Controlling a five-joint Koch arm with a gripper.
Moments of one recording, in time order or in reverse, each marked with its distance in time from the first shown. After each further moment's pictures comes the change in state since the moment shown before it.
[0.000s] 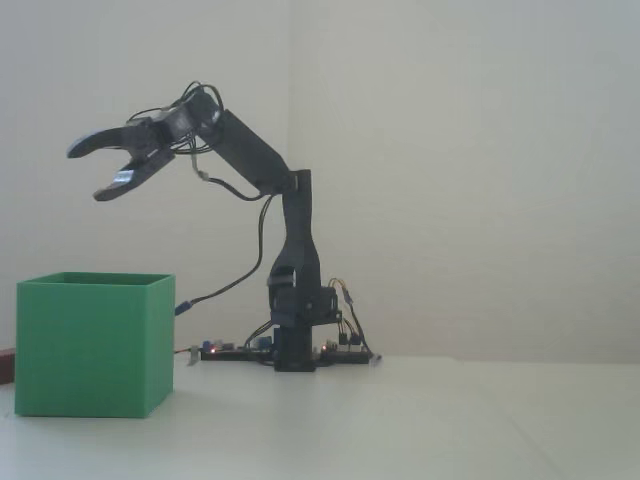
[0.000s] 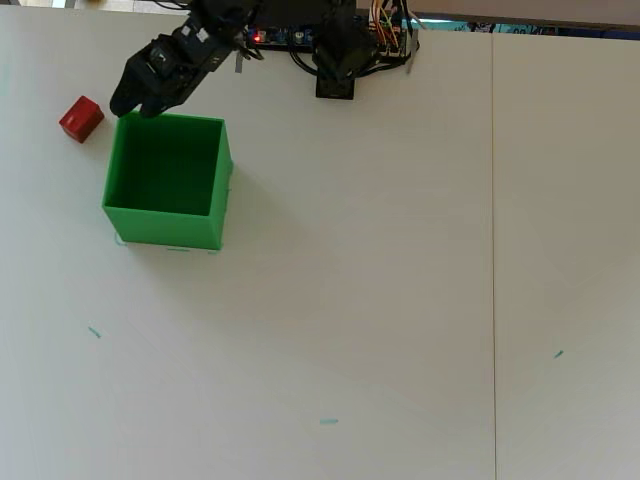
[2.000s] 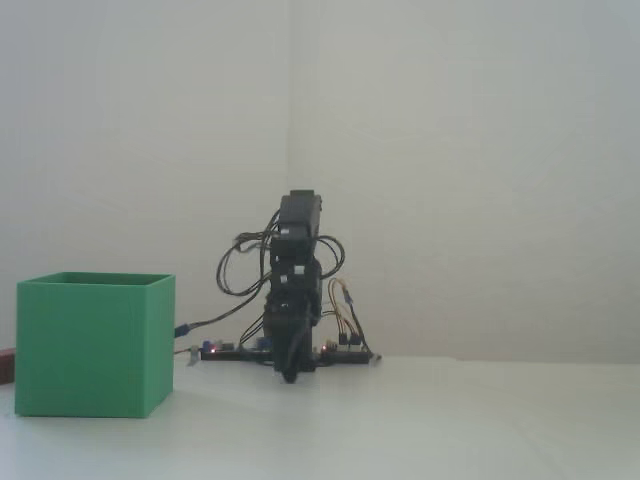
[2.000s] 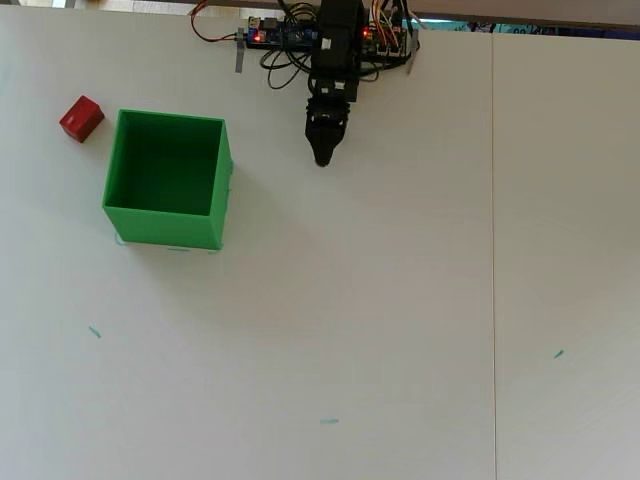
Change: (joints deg) arm -46.1 42.5 109.7 -27.9 4.1
